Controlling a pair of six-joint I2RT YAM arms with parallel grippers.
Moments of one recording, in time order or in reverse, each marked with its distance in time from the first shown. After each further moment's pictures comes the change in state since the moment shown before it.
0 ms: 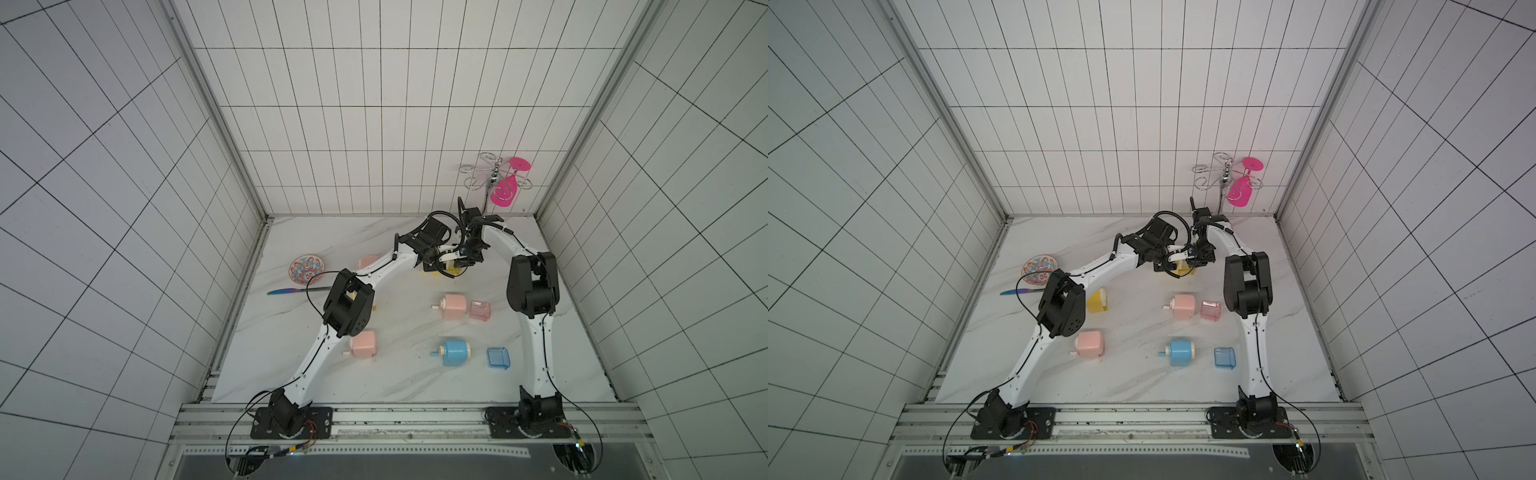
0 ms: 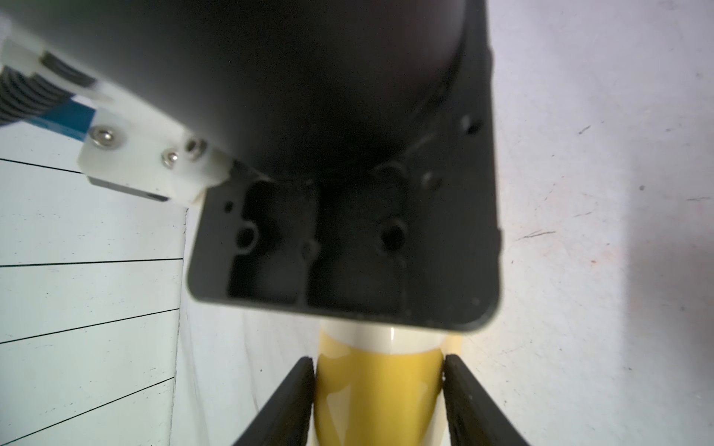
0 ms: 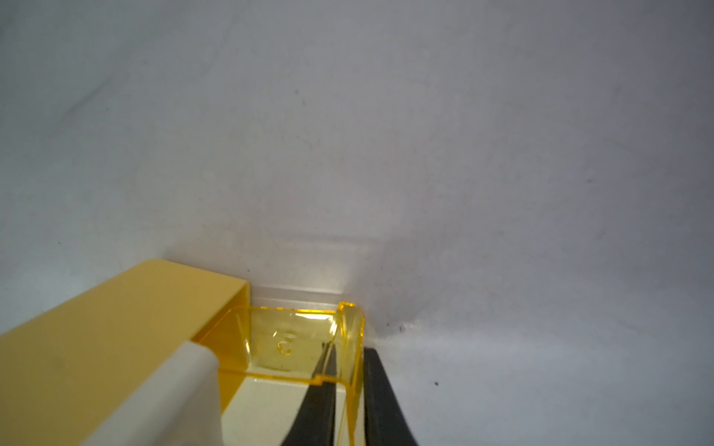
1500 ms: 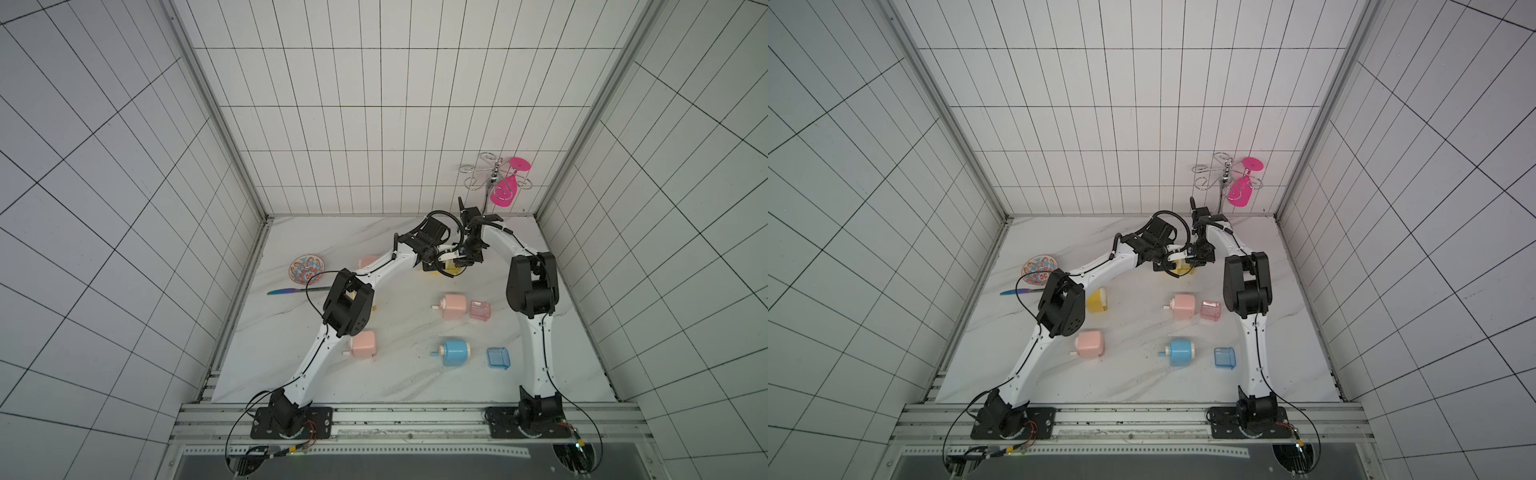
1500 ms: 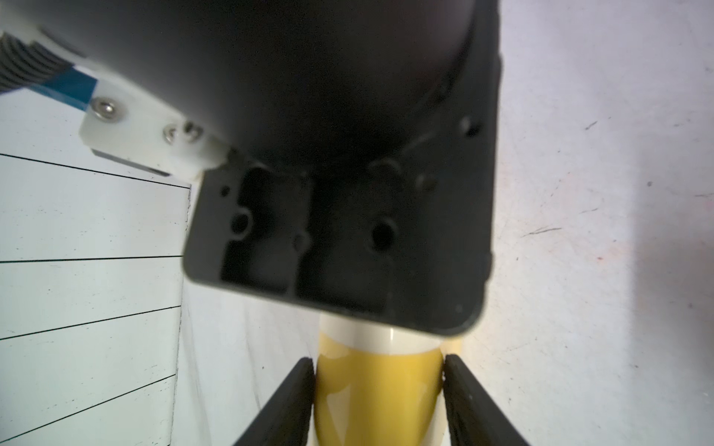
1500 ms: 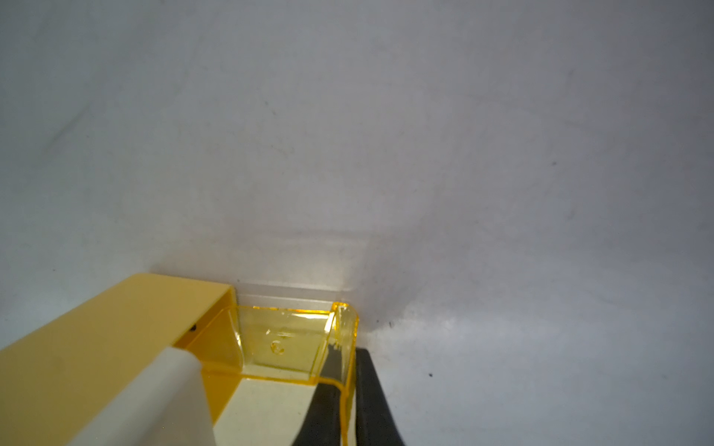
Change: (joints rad) left arm 0.001 0.000 0.000 0.001 -0.002 0.000; right arm 0.008 0.000 0.013 -0.012 0.041 0.083
